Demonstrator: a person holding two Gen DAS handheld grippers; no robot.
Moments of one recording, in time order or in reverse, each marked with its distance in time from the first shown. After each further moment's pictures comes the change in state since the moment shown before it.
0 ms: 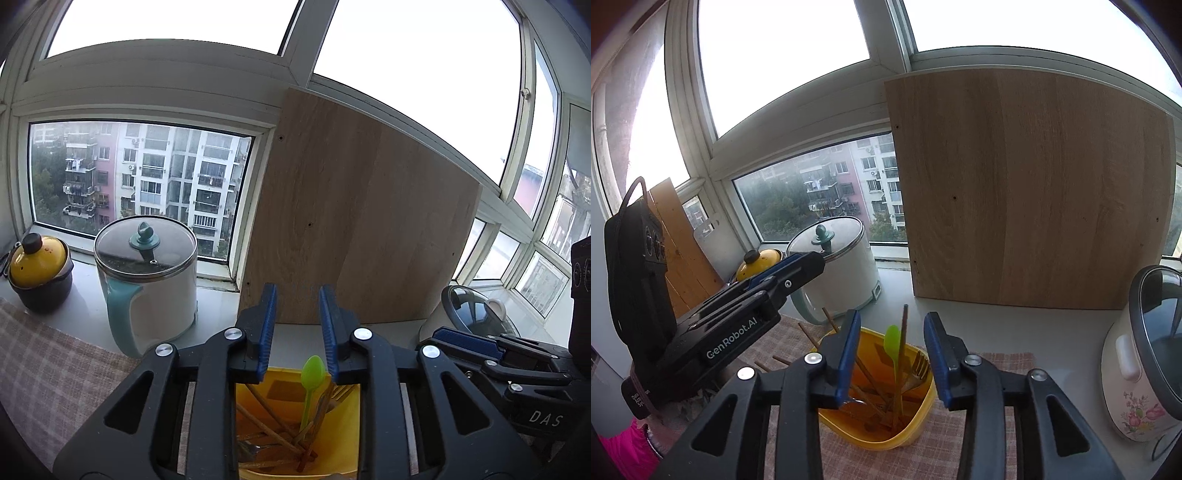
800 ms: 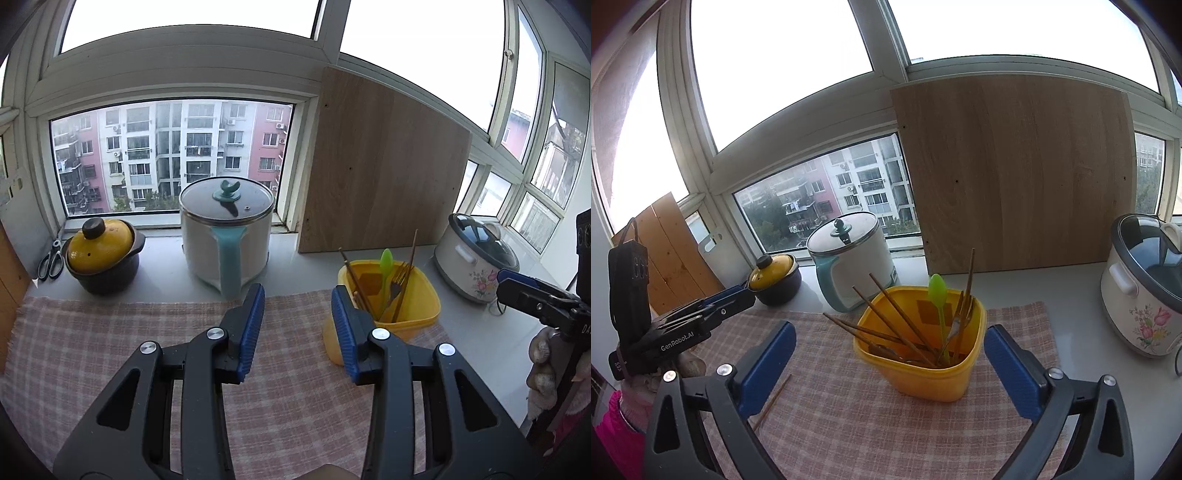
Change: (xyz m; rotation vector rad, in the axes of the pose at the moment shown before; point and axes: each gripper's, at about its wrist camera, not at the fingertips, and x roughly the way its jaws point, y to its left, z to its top) left arm -0.111 0.120 -0.016 0.129 0.202 -0.002; right arm -0.042 0.077 -0.055 0.109 -0.050 -0.054
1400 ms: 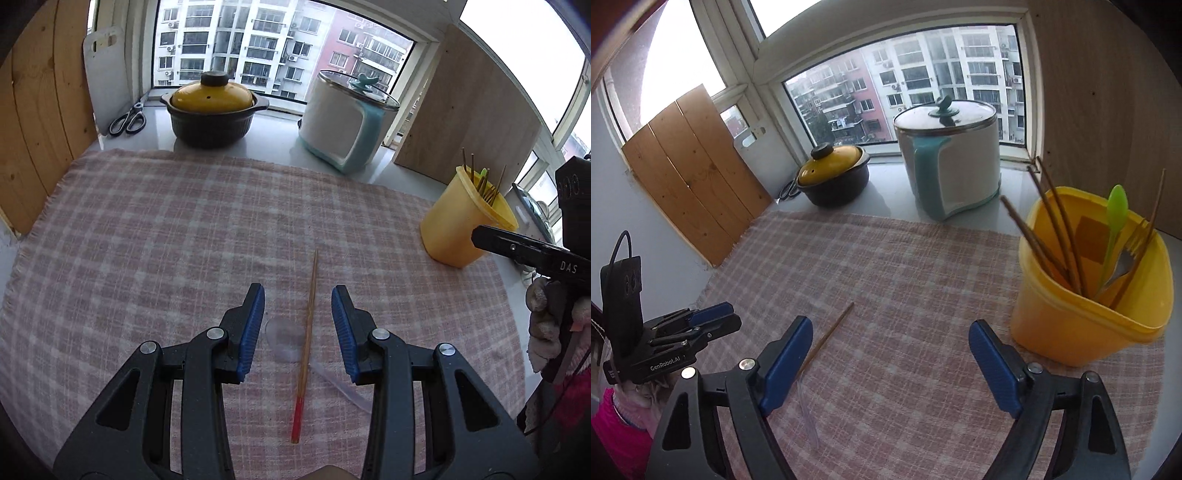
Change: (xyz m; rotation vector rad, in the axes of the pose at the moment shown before) left arm -0.036 0.127 -0.133 -0.255 0.246 0.130; right arm 0.131 0.109 -0.061 -0.133 0.357 0.176
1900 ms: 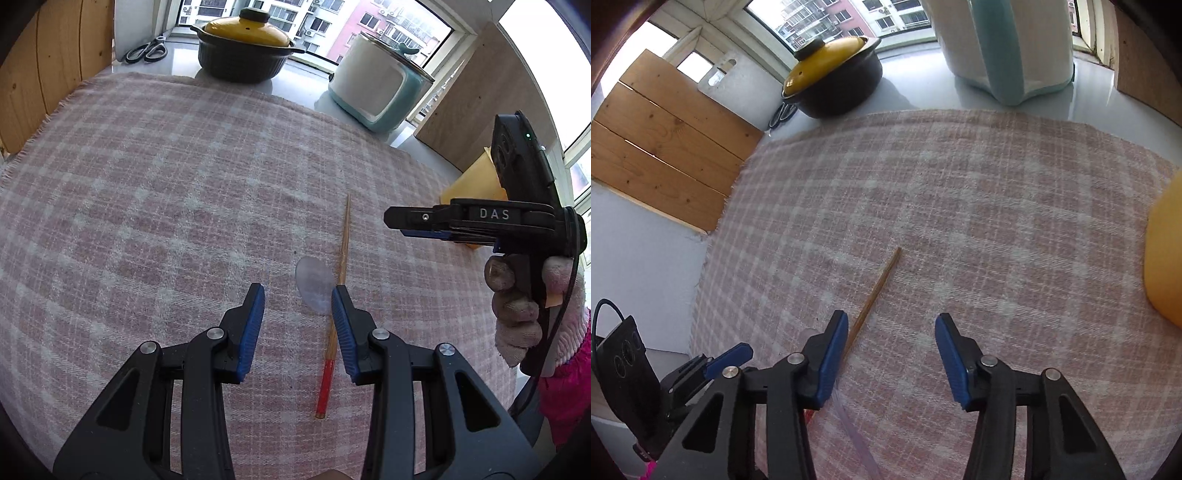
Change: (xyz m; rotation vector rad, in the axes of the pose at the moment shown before) left arm 0.032 0.040 -0.036 -0.122 0.122 -0.059; right arm 0.135 0.032 -0.005 0.146 0.339 0.103
